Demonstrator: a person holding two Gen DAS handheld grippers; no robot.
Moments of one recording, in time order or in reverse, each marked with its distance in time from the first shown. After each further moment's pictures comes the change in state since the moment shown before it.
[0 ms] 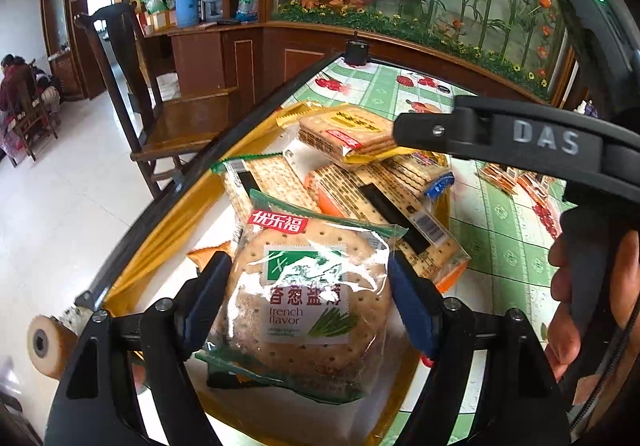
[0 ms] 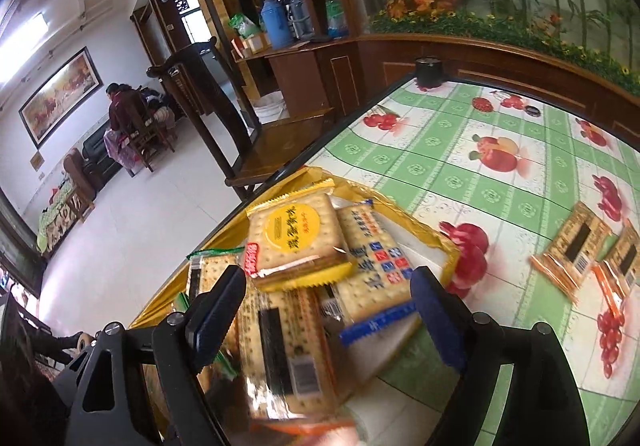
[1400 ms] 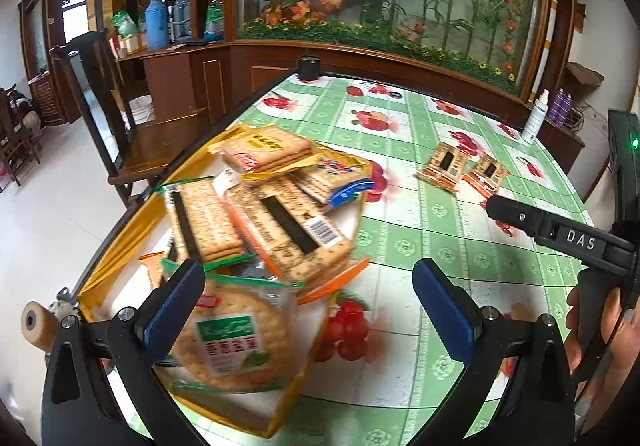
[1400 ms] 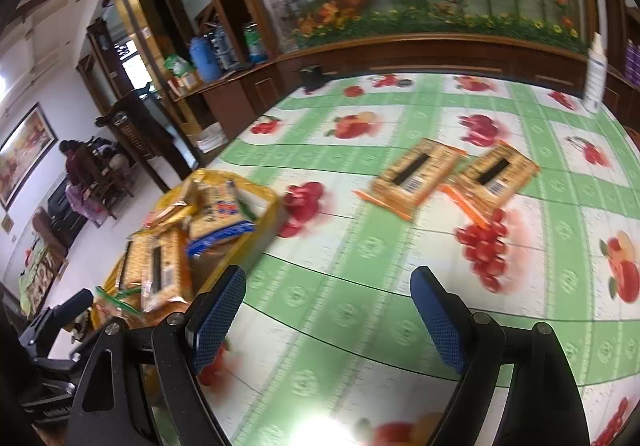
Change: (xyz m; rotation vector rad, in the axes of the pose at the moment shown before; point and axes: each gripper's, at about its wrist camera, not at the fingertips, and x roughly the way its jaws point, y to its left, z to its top) left arm -0.028 -0.058 -0.002 0.078 -0.051 -0.065; right arm -0.100 -0.119 -0.075 0.203 -0.073 -0.152
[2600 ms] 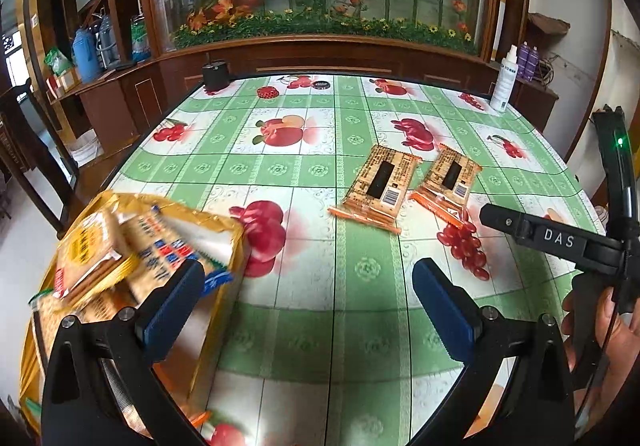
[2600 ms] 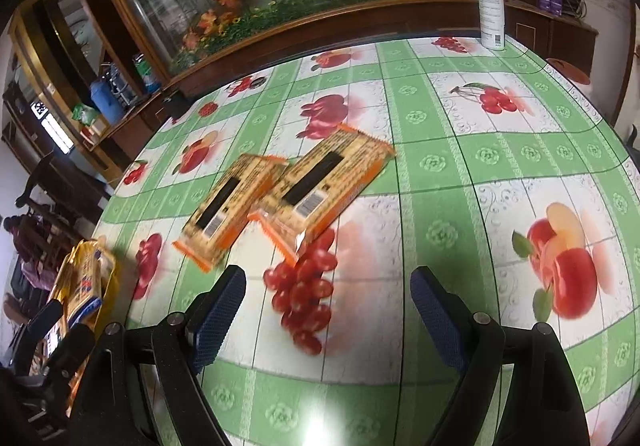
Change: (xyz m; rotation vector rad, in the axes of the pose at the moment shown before) left arm 0.089 -0.108 0.059 0.185 0.047 -0.086; right arm 0.031 -0.137 0.028 0.267 0.028 -0.211
